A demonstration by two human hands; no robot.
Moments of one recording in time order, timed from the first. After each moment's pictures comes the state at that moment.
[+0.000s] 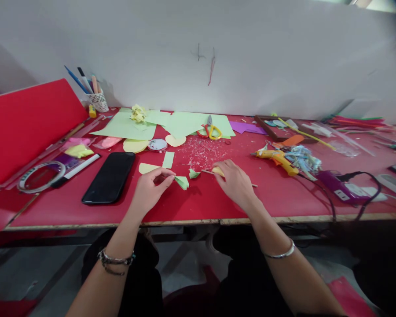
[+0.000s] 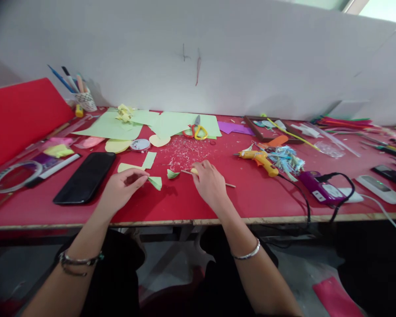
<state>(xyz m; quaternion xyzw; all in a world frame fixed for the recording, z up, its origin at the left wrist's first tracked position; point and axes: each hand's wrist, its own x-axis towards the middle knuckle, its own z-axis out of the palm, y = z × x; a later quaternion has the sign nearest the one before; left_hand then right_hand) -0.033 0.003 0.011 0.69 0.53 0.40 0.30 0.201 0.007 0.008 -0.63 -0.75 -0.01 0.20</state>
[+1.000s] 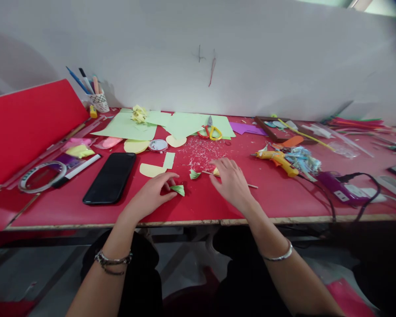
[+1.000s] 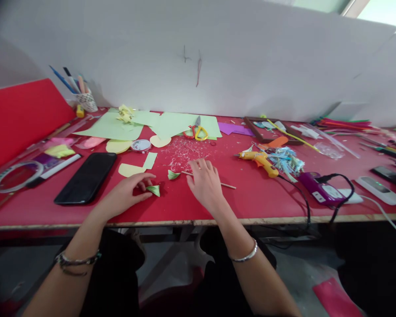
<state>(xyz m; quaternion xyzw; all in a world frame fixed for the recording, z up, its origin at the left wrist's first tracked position) -0.044 0.006 0.004 0.81 0.46 0.23 0.29 0.188 0.005 0.012 -0.60 -0.77 -0.04 0.20</state>
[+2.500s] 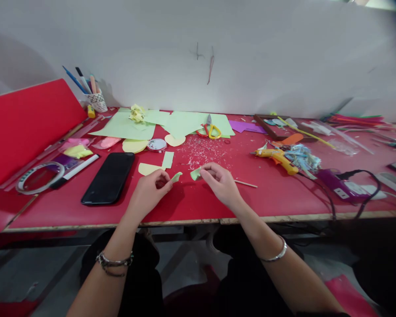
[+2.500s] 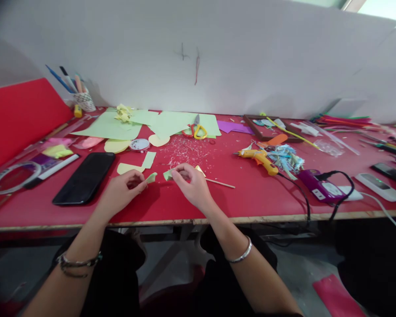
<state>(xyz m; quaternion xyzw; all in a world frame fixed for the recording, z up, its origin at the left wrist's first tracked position) -0.038 0.003 0.003 0.73 0.54 0.32 0.28 0.164 -0.001 0.009 -0.46 -0.65 0.36 0.48</state>
